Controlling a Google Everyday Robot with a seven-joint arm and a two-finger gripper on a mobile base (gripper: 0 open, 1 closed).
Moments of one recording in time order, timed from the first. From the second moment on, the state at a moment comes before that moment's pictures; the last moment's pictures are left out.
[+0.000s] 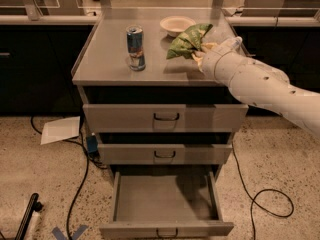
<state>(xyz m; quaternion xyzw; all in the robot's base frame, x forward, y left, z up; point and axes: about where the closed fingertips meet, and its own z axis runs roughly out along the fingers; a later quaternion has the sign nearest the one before) 0.740 -0.126 0.889 -0.34 0.69 -0.06 0.64</state>
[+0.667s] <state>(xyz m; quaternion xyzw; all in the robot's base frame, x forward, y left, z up) 0.740 -0.126 0.889 -0.34 0.69 -0.06 0.64</state>
